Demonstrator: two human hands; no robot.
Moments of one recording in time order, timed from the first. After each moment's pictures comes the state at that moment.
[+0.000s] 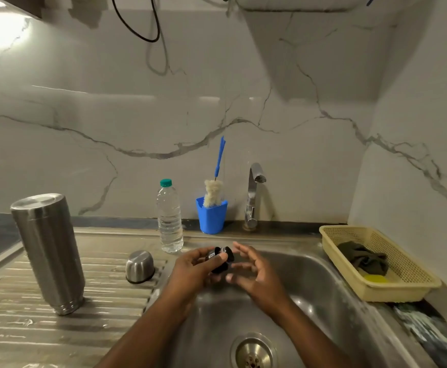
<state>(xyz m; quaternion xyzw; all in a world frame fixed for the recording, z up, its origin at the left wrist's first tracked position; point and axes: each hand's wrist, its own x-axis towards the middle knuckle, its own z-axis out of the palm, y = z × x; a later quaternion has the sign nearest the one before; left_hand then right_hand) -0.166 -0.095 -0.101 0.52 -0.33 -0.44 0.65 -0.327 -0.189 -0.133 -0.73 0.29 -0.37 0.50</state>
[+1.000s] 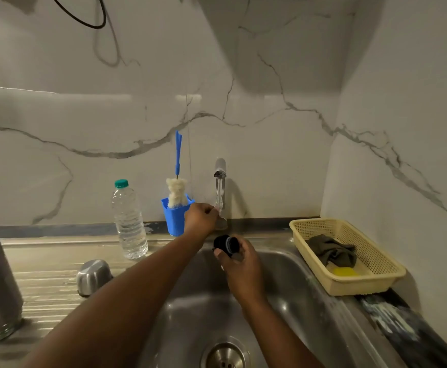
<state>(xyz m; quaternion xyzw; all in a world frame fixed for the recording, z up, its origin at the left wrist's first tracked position) -0.189 -0.270 -0.064 0.71 -0.44 -0.19 0.51 -0.323 -0.231 -0.148 -0.58 0.40 -0.54 0.46</state>
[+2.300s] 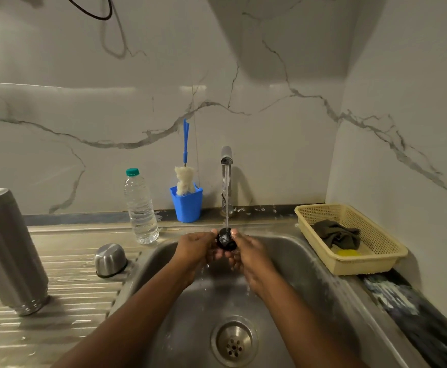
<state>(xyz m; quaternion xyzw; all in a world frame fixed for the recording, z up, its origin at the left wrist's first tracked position) -0.192 -0.178 -0.119 0.57 -0.32 -0.45 0.61 -0.332 -0.229 -0.141 -0.46 0.39 -0.43 0.67</state>
